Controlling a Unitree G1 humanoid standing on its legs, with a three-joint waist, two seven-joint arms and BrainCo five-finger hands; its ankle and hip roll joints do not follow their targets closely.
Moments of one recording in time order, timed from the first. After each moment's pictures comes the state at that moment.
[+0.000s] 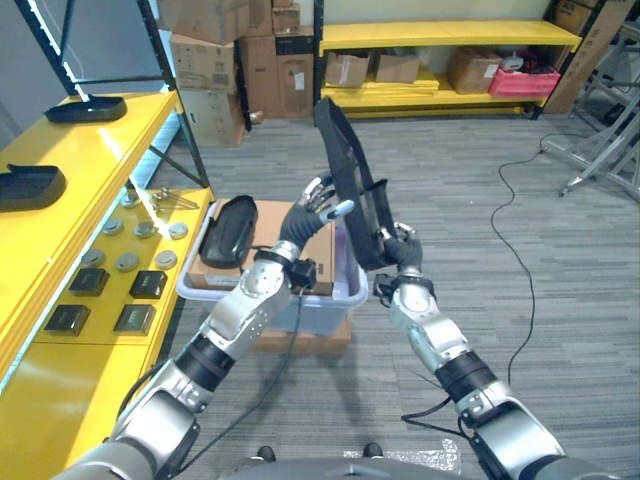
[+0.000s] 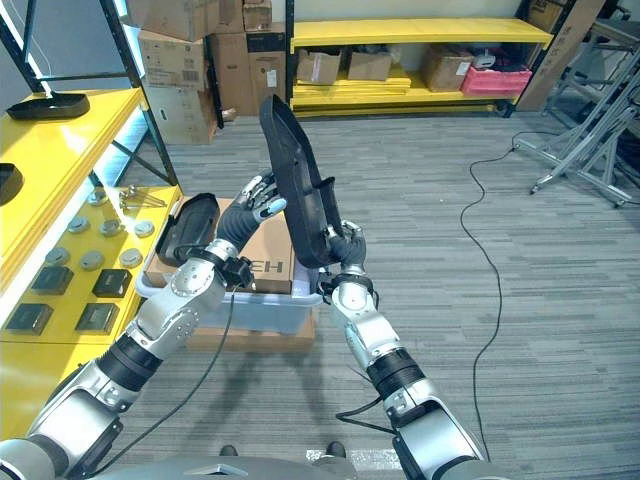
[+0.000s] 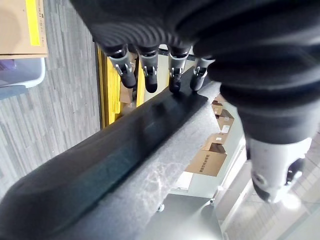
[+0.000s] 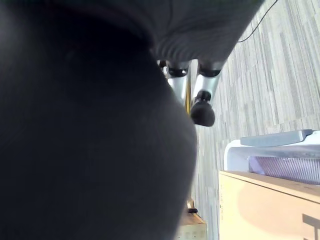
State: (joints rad) left arm -0.50 0.22 -0.53 0.05 -0.61 0.08 0.23; right arm -0.40 -0.32 0.38 0.33 0.43 -0.02 -0.58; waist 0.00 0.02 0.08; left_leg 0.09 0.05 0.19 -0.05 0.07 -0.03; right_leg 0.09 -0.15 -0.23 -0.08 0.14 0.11
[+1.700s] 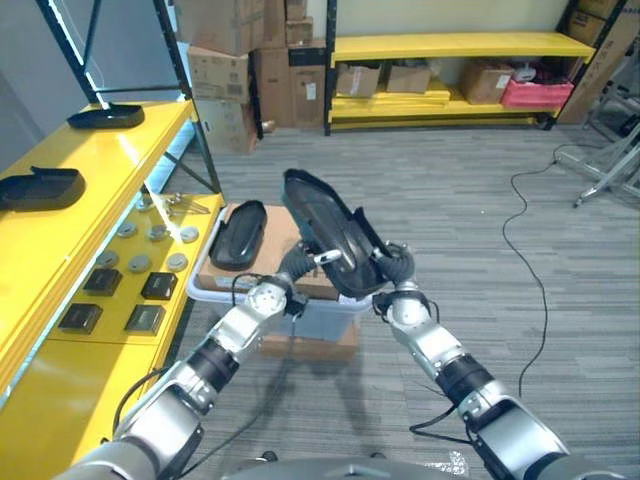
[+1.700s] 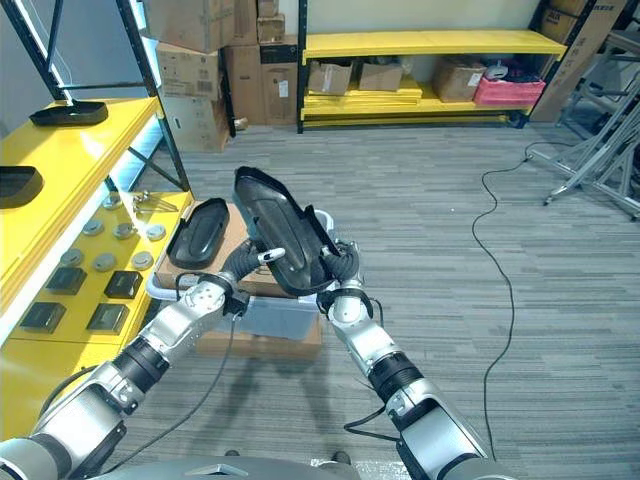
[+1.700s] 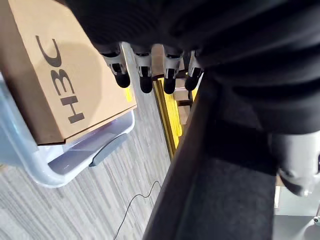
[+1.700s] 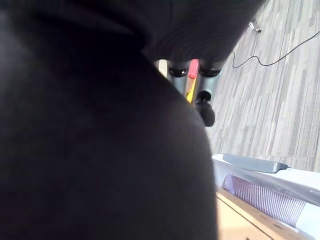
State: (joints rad) left arm -0.51 0.18 -0.59 0.39 -0.44 0.22 0.20; right arm -0.41 -0.34 0.49 0.45 0.23 0.03 -0.62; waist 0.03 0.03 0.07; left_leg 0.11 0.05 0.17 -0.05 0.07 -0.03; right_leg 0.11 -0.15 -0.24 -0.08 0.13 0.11
